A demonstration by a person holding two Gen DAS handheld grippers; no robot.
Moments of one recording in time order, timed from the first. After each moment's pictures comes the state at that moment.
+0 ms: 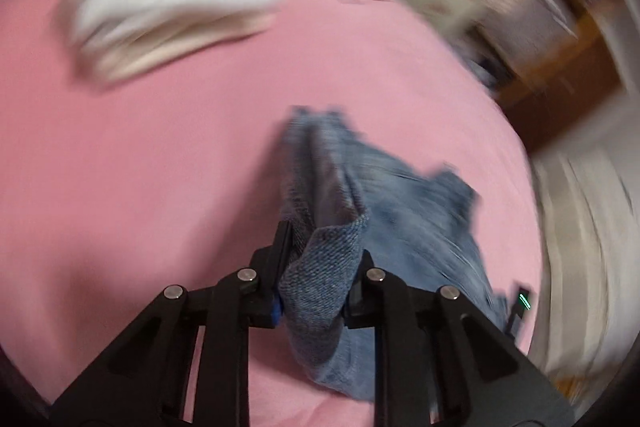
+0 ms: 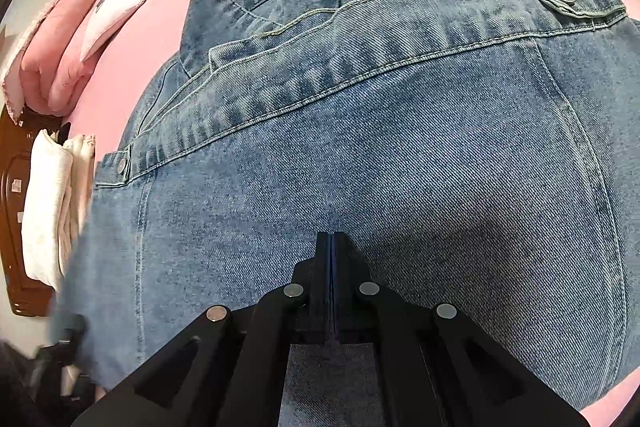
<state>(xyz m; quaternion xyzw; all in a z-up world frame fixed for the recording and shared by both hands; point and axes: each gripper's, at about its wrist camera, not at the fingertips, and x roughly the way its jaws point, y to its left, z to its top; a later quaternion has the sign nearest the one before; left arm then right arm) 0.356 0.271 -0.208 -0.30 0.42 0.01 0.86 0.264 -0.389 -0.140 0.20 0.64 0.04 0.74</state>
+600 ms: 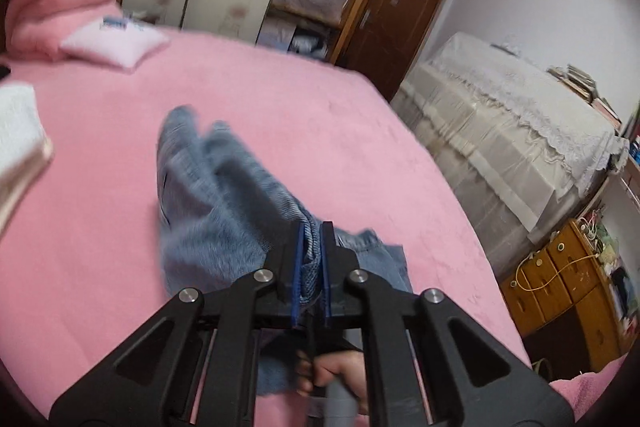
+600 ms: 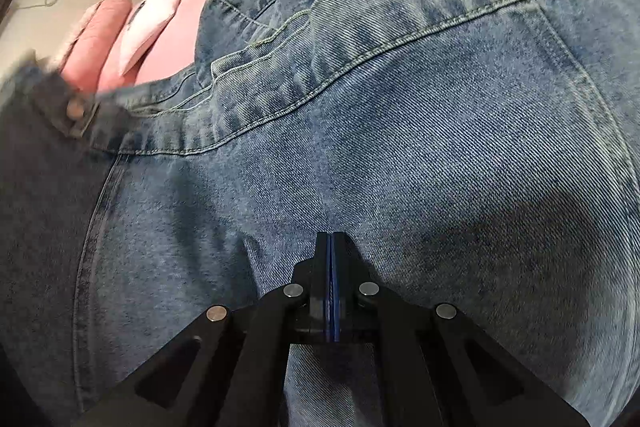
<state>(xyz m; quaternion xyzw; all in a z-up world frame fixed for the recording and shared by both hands) 0.333 0.070 -0.096 -0.13 0.34 -0.23 0.90 0.269 -0.432 -0.158 0.27 0.63 0.14 0.71</state>
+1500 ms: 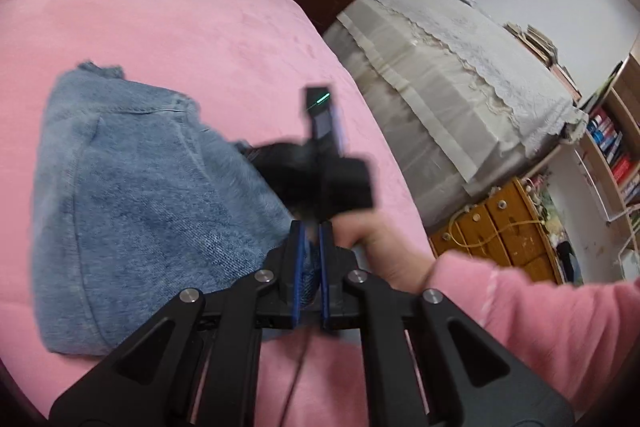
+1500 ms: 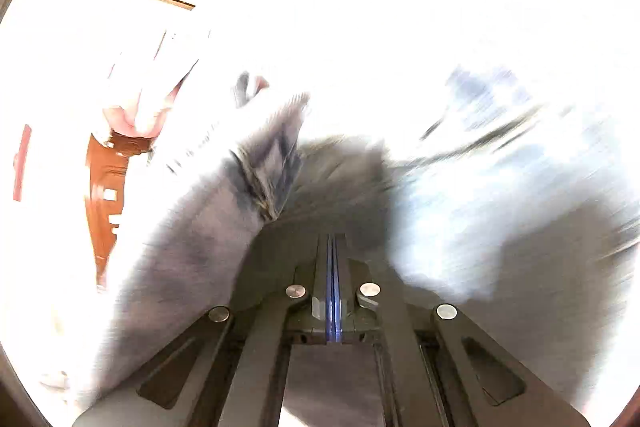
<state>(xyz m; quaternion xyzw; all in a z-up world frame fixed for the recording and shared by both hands) 0.292 -0.121 -0.171 -0.15 0.43 -0.38 0.81 0.314 -0.675 -0.101 0.30 0.58 0.19 0.73</state>
